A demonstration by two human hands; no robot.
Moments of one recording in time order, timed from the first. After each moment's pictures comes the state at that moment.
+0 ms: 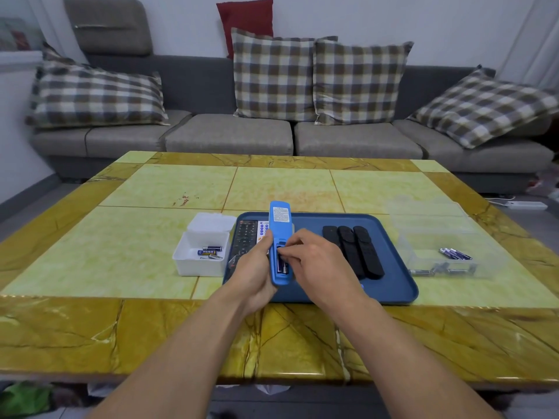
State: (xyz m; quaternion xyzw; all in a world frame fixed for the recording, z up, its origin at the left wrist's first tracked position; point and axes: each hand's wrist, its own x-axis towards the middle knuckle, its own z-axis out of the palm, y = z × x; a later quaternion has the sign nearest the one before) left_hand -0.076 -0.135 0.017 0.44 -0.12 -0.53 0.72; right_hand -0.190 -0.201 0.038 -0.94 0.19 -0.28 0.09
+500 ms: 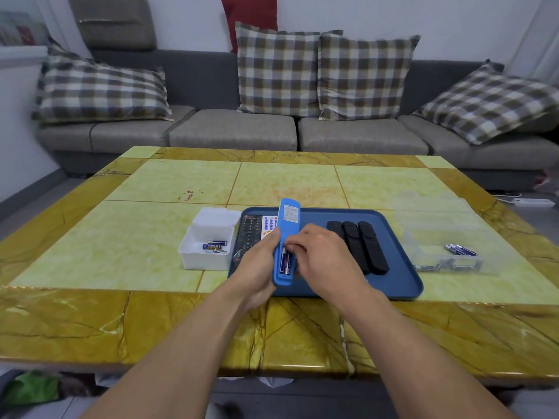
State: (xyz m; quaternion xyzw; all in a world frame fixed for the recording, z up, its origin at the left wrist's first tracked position) left_hand -0.075 -0.125 0.018 0.48 -0.19 -0.51 0.69; right_hand -0.191 -0.196 0.052 -0.93 0.24 -0.23 0.15
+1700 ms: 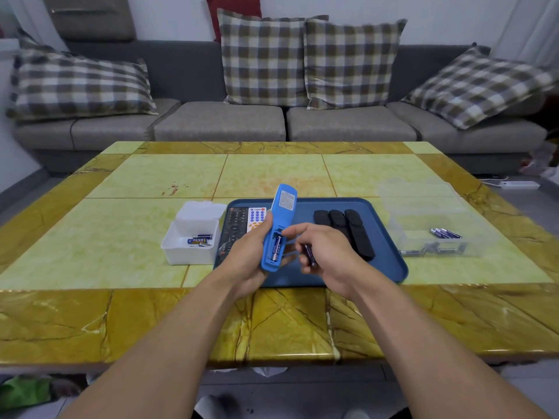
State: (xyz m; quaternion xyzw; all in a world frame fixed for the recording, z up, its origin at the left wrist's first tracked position) left_hand -0.082 -0.138 0.020 0.51 -0.20 -0.50 0.67; right_hand -0.209 -0.204 0.056 -0.60 0.38 -0.20 0.68
